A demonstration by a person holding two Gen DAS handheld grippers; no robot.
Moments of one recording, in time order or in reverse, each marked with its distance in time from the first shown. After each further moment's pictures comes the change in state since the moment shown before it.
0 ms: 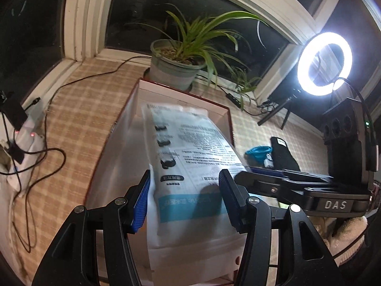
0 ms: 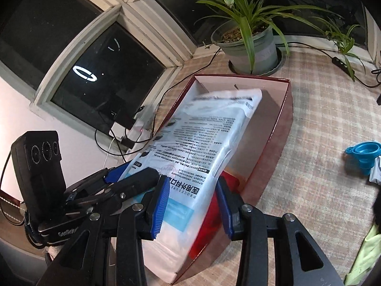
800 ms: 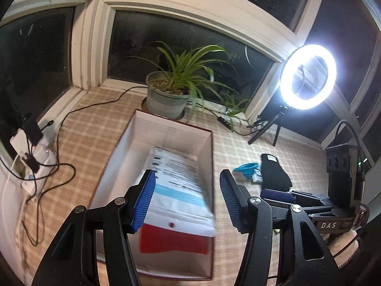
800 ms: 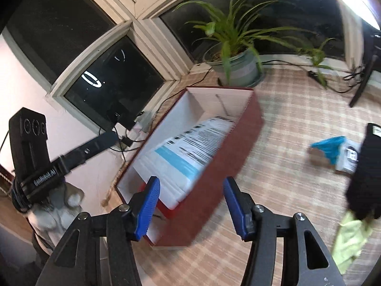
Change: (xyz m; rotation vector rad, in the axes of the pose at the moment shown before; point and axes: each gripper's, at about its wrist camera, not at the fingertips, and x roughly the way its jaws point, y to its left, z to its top) left arm -0.050 -0.035 -0.006 0.031 -0.158 0.031; right arm -0.075 -0.026 -0.051 -0.068 -0.115 -0.043
